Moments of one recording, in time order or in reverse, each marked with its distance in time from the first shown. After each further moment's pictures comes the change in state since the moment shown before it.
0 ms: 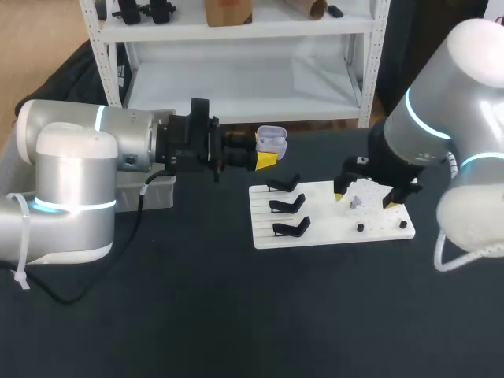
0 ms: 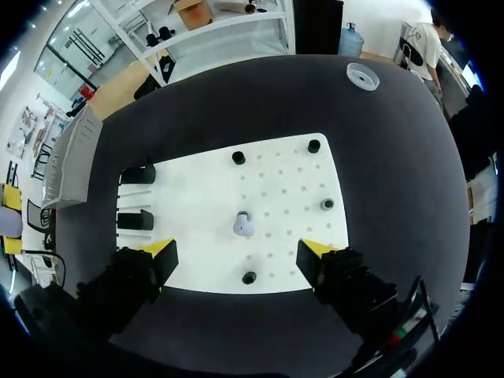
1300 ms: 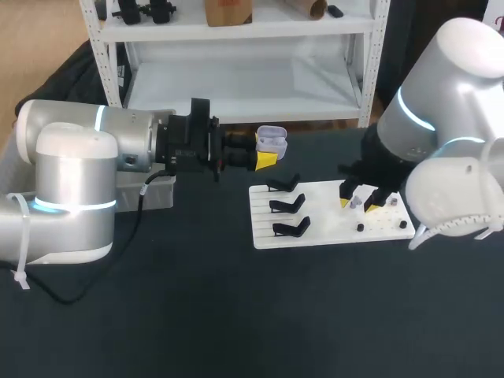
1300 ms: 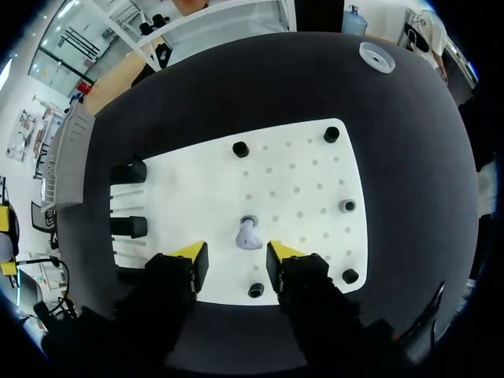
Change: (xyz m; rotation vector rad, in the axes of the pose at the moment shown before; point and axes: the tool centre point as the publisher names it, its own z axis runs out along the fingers) left arm 0.000 0.000 0.000 0.000 0.000 0.000; right arm 0.000 0.003 0.023 -0.023 0.089 0.036
